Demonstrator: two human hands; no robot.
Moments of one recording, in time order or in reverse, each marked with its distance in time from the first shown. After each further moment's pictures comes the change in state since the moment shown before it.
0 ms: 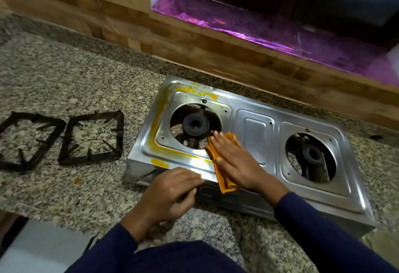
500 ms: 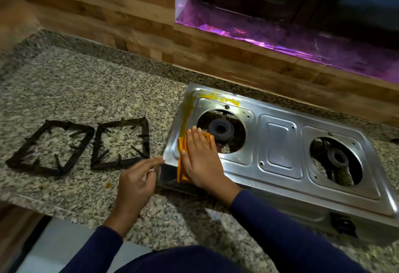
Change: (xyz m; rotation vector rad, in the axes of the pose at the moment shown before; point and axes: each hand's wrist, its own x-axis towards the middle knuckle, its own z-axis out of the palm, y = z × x) left_hand -0.059 -0.056 -0.085 -0.027 0.385 -0.536; right_hand 0.105 -0.141 0.060 -0.073 0.157 0.232
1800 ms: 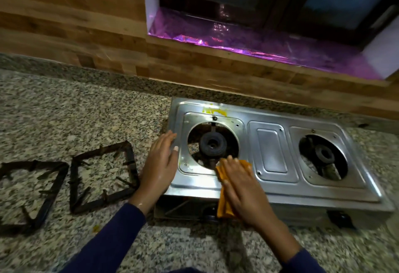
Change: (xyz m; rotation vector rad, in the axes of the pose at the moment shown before) left_hand 0.114 -0.005 0.063 0.001 -0.276 0.015; right_hand -0.071 0.069 -0.022 0.068 0.085 0.192
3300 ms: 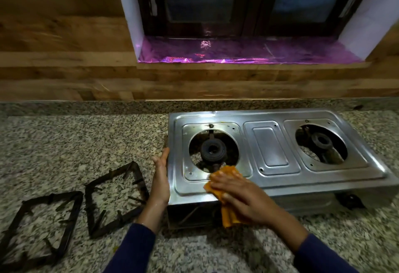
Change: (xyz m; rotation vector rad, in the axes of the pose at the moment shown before) left_hand -0.006 0.006 -0.010 -0.677 -0.112 -0.373; right_hand -0.010 -0.007 -0.006 0.294 -0.030 -0.231
